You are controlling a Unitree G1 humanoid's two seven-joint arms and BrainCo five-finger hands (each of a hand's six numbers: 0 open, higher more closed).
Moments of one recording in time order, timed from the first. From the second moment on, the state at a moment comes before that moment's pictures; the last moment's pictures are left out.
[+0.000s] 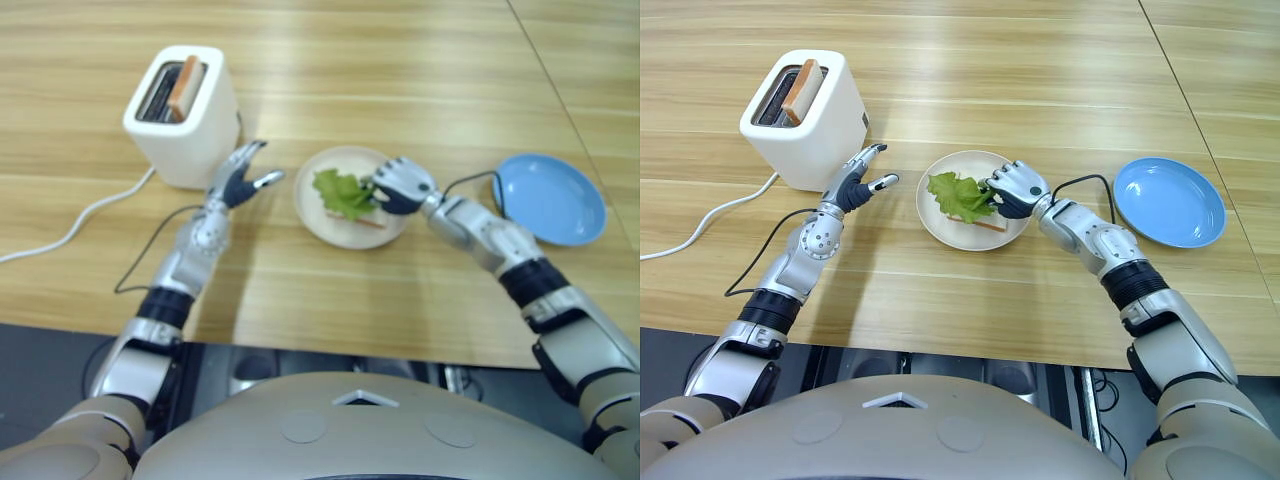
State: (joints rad) left arm -0.27 0.34 -0.22 0.38 0.54 -0.19 0.09; right arm -0.43 -0.65 0.49 0.44 -0.94 -0.45 -0.22
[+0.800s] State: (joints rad) left arm -0.26 0.34 -0.24 0.38 0.54 -0.18 0.09; right arm -0.60 -0.65 0.55 0.76 -1.01 -0.43 -0.32
